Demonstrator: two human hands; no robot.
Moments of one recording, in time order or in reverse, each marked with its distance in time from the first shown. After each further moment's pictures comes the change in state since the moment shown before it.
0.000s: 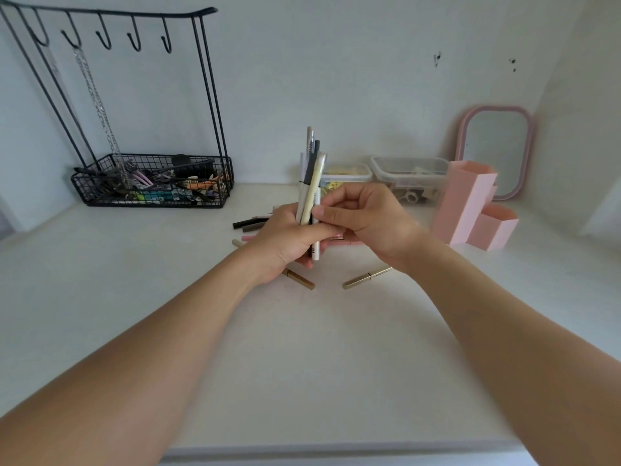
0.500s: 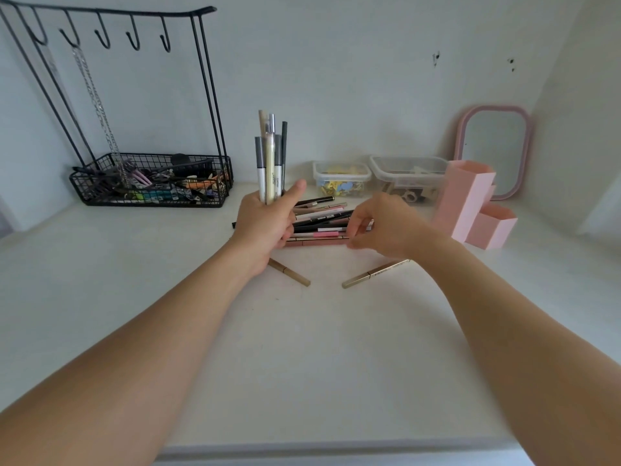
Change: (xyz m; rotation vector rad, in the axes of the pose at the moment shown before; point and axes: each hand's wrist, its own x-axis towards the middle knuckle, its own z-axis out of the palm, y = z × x) left_hand 0.007 0.004 -0.016 -0.204 0.368 -0.021; right_hand 0.014 0.017 -0.038 -1.035 0.048 0.013
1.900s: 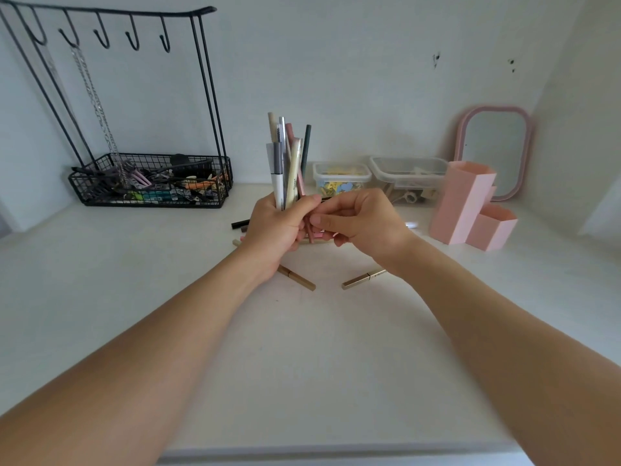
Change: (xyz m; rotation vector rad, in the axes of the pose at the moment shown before) left_hand -0.007 -0.004 0.014 0.020 -0.039 0.027; right_hand -0.005 -0.032 0.018 0.827 0.035 -0.024
